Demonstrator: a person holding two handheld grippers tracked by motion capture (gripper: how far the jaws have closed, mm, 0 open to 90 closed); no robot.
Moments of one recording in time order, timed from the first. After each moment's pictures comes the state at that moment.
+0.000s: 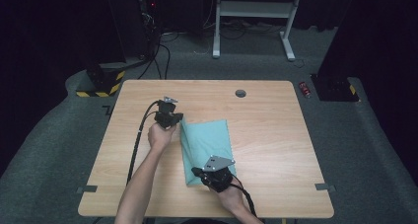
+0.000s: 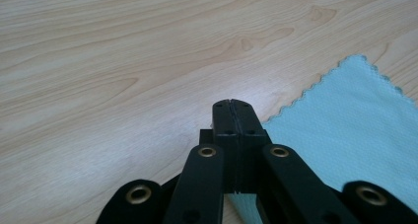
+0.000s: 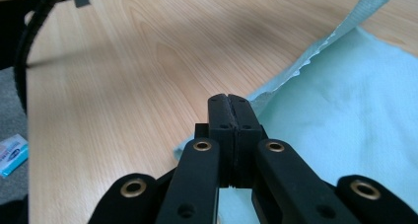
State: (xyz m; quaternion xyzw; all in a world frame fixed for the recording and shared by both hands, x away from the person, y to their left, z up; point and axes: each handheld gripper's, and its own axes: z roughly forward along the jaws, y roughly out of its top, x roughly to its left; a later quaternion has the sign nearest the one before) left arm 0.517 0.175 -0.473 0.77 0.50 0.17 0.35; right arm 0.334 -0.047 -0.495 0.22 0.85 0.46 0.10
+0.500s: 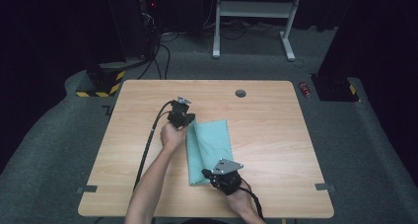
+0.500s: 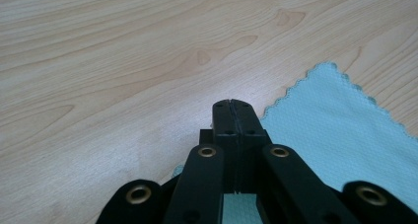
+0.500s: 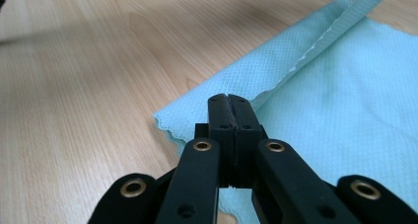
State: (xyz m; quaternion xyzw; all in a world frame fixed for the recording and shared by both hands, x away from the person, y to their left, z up) left arm 0.524 0.138 -0.480 0.78 0.48 0.16 0.36; right arm 0.330 -0.072 -0.506 0.24 0.86 0.44 0.12
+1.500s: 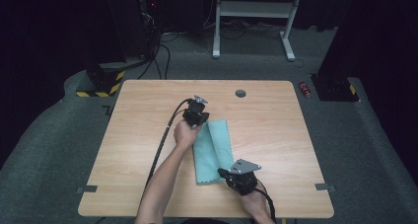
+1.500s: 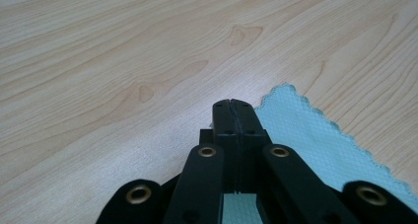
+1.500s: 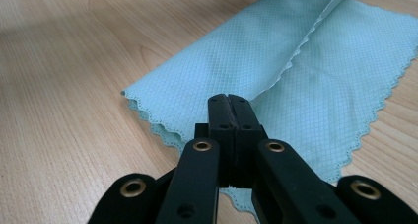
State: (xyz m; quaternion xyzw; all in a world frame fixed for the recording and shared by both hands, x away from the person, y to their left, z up) left arm 0.534 0.089 -0.479 0.81 0.44 0.17 0.35; right arm 0.331 -0.116 -0.511 0.29 0.84 0.43 0.14
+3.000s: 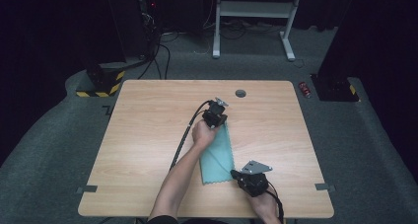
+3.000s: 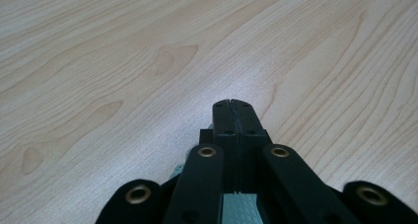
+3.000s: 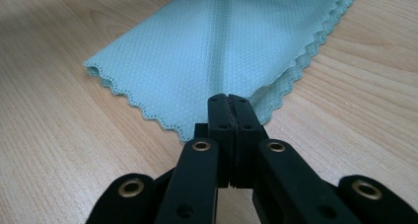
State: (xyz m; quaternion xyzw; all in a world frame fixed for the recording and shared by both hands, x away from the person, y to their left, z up) left arm 0.550 0.024 -0.499 0.83 0.40 0.16 0.35; right arm 0.329 -0.147 -0.520 0.34 0.84 0.40 0.14
